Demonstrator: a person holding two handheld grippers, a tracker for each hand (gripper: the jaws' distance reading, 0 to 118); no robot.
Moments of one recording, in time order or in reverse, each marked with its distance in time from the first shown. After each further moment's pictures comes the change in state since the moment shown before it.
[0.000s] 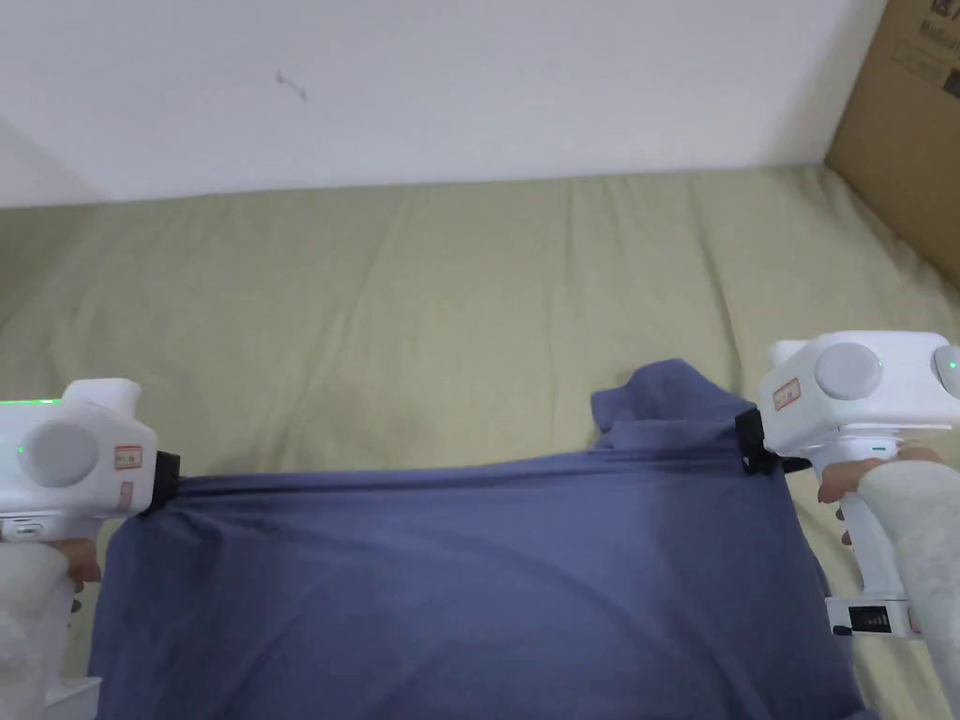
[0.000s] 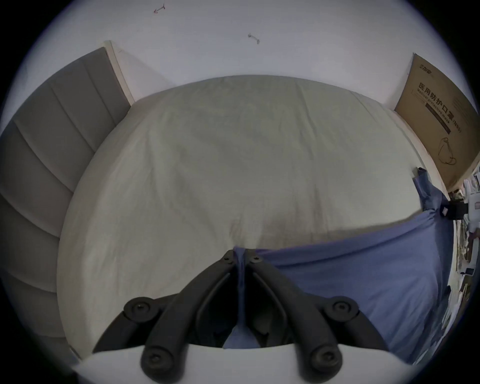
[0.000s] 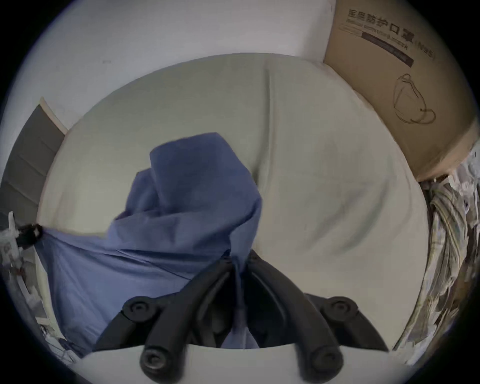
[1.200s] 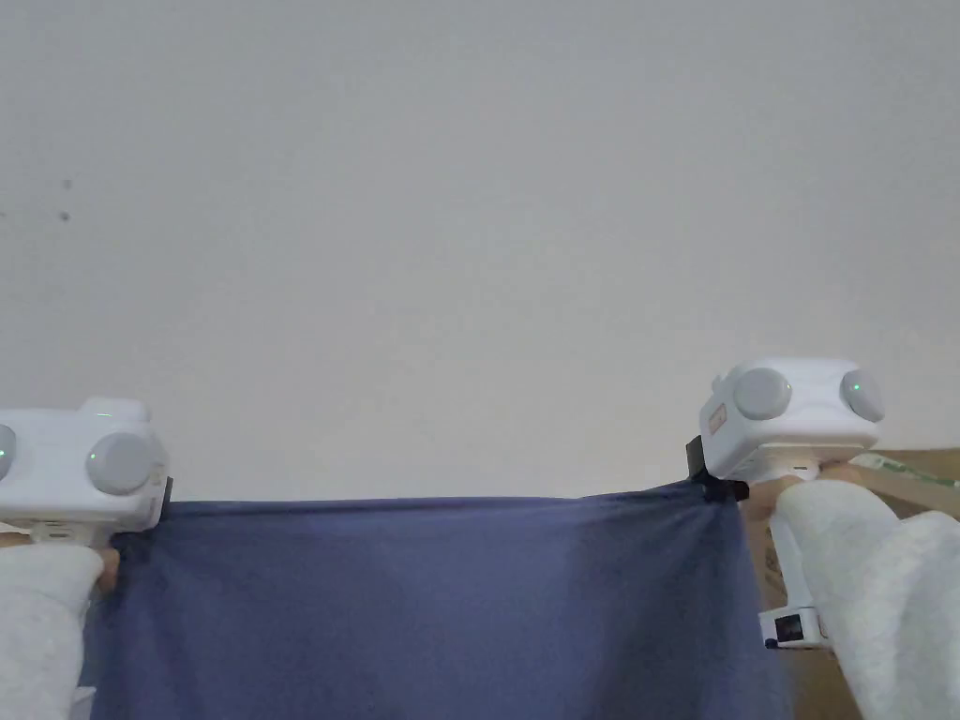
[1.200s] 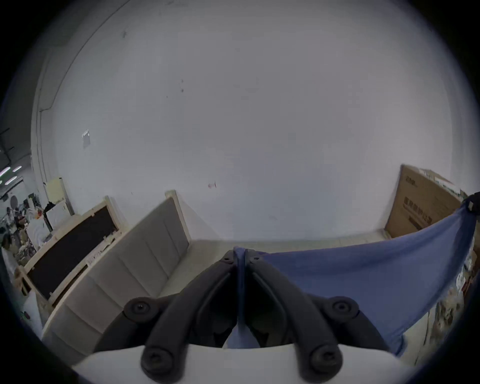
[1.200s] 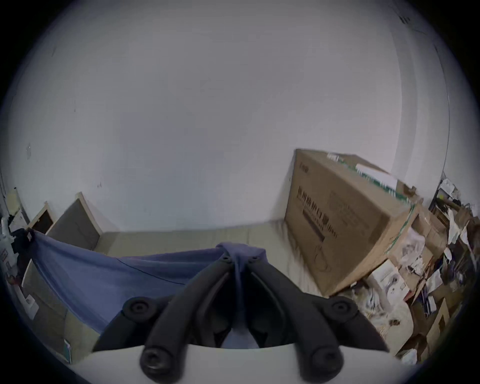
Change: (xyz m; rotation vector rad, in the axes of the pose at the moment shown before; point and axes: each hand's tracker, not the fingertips) left arm 0.021 0.199 0.382 0.641 0.183 0.070; right arm -0.017 0.148 0.449 0.658 -0.062 -0.007
